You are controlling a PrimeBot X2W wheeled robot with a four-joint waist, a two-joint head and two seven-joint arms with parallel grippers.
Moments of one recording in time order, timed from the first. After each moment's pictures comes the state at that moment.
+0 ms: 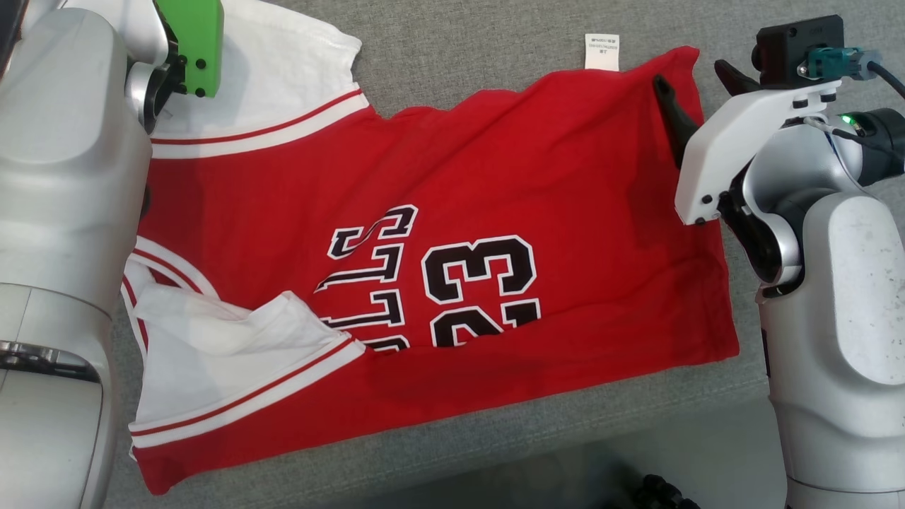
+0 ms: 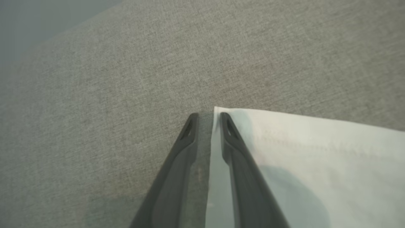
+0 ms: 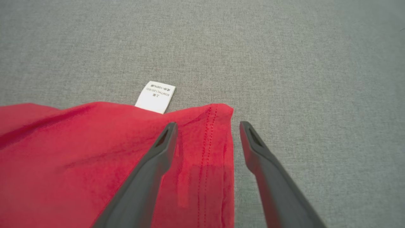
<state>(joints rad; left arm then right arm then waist) -1.33 0.20 -0.49 1.11 -0.35 -0.09 0.46 -0.64 -0.05 0.00 0.04 0.06 0.13 0.62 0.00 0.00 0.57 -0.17</state>
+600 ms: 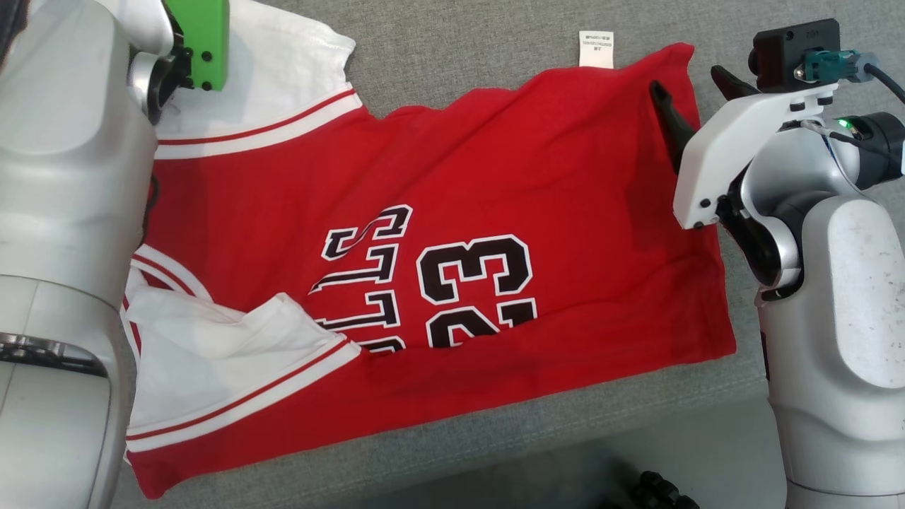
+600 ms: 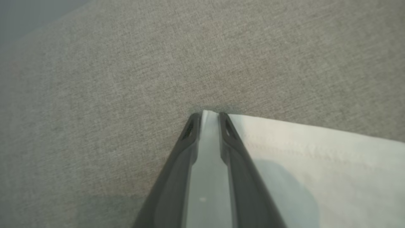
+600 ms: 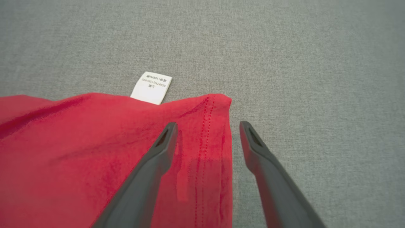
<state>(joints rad) -1.35 0.19 -0.51 1.13 -0.39 -0.11 0.50 -0.63 -0.05 0.00 0.04 0.07 0.13 0.64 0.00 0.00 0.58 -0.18</state>
